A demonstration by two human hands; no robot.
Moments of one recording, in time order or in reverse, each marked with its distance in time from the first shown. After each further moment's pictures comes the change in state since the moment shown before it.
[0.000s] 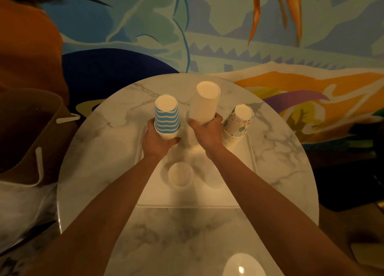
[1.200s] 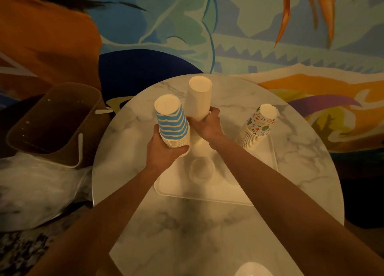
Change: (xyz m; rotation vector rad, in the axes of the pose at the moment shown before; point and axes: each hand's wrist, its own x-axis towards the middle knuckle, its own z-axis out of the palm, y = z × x) left_hand -0.053 -0.019 -0.063 -0.171 -0.004 0.045; right_hand -0.017 -0.020 0.043 -0.076 -0.276 -0.031
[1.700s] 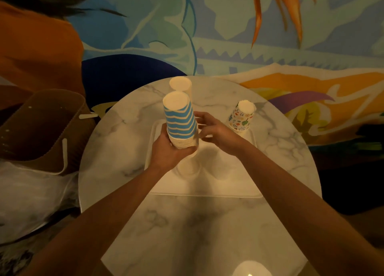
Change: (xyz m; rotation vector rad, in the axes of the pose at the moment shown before) left_hand -0.026 0.036 0.029 -0.049 -0.130 0.108; right_hand -0.044 0.006 -0.081 0.107 -0.515 -0.053
